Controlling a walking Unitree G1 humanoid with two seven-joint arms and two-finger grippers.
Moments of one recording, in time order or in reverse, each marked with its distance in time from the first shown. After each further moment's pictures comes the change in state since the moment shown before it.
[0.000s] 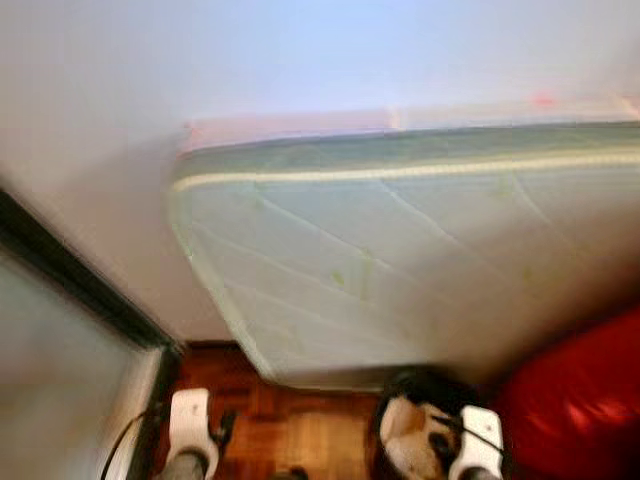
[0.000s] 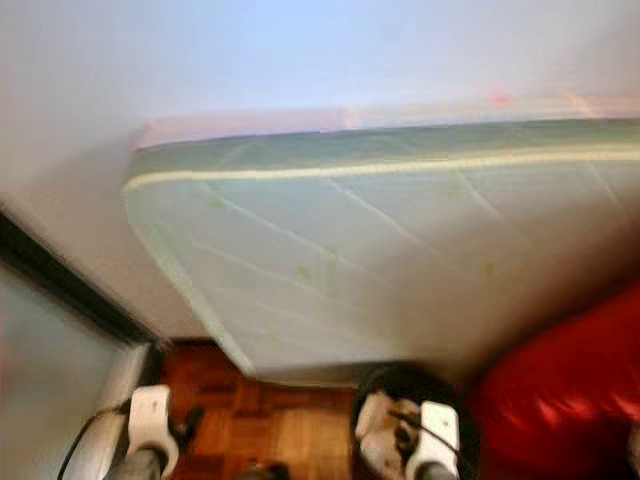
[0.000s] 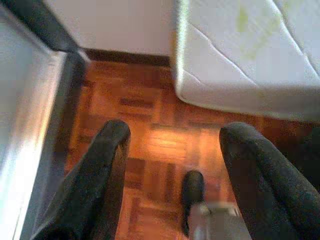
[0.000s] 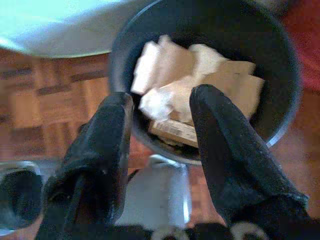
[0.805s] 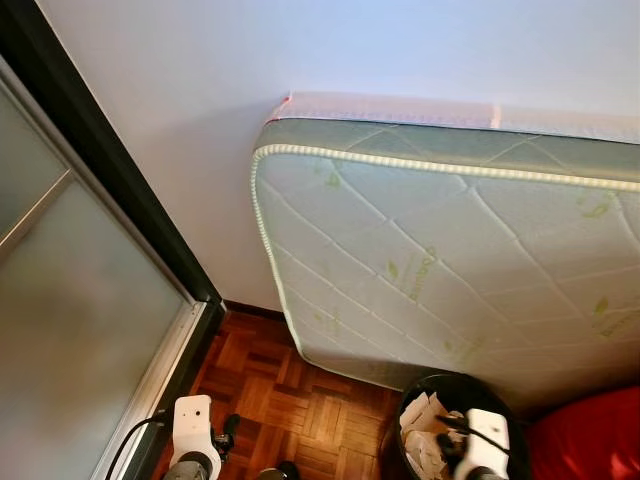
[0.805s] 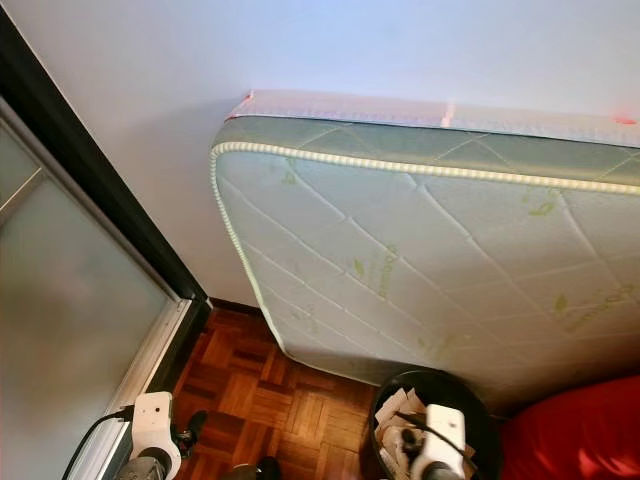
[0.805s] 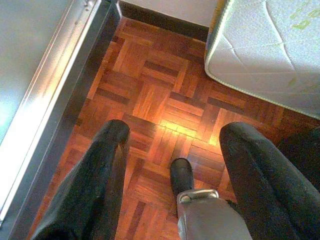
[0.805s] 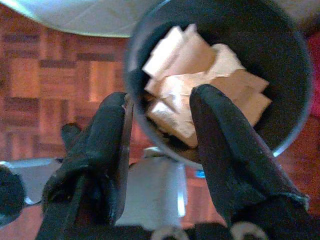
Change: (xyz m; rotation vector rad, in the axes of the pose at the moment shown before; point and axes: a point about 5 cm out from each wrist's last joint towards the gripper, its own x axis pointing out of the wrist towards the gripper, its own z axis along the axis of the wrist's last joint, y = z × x) left arm -0.004 -0.001 -0.011 -0.008 0.041 -0.004; right arm -0.001 -0.003 -0.002 0.002 0.009 -0.005
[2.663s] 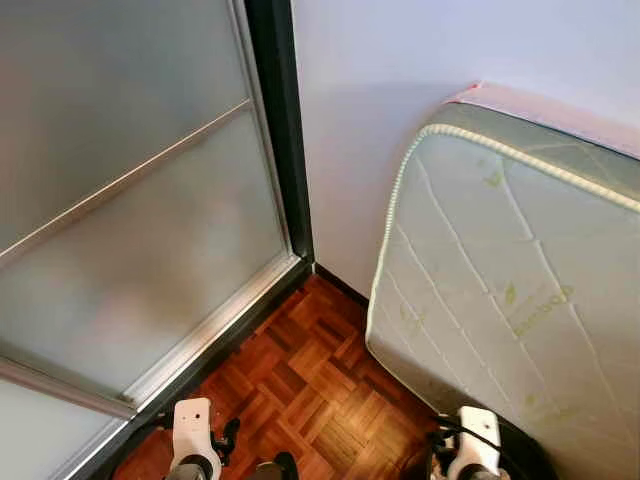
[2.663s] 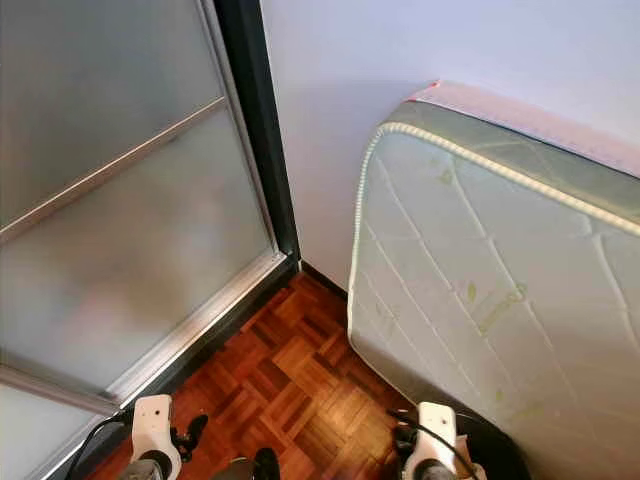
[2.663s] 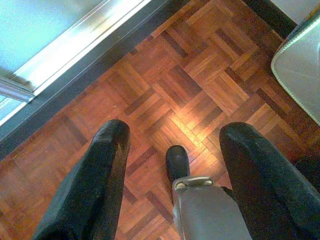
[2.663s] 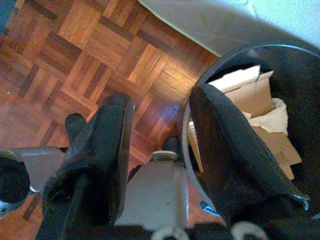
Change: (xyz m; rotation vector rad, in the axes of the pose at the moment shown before) left arm 0.000 -0.001 -0.004 -0.019 0.024 0.001; right arm 0.001 0.004 0.001 -0.014 0.000 0.028
